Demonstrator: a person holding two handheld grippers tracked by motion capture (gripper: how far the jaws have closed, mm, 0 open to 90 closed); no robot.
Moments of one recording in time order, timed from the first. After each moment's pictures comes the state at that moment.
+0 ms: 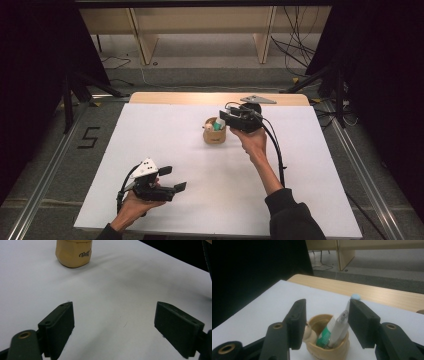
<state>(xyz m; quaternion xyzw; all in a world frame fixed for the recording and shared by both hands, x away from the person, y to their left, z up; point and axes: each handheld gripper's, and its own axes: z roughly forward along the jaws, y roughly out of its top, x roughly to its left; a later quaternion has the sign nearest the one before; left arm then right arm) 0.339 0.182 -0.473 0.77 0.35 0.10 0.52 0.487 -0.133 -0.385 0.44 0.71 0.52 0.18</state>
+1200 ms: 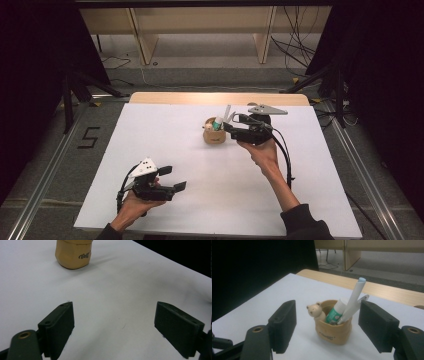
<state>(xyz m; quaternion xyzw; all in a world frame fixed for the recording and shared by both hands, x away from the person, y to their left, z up) 0.340 0.182 -0.473 0.76 0.35 0.10 0.53 0.444 -0.152 -0.379 0.40 0.73 0.52 0.18</state>
